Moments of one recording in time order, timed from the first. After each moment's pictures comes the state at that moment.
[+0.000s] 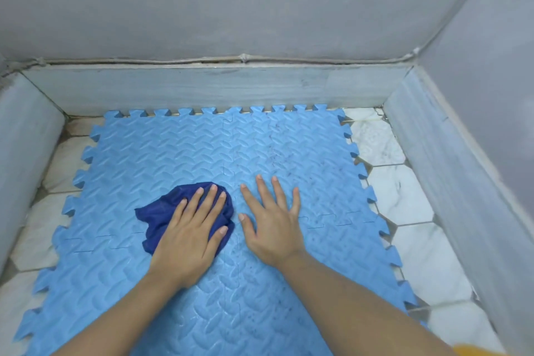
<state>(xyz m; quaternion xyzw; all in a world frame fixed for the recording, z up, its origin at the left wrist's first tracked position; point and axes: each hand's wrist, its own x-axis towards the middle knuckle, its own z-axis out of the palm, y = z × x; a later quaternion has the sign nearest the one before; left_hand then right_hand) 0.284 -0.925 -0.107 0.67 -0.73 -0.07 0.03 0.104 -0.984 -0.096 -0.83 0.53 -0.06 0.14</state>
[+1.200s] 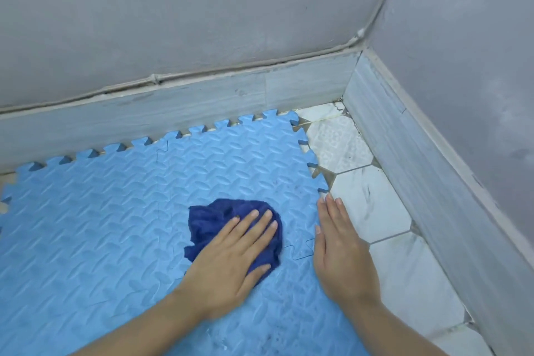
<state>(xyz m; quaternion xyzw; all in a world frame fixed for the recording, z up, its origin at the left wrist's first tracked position) 0.160 -1.004 -0.095 0.46 -0.88 -0.12 0.01 -0.064 -1.015 -0.113 -0.71 0.67 -0.19 0.08</state>
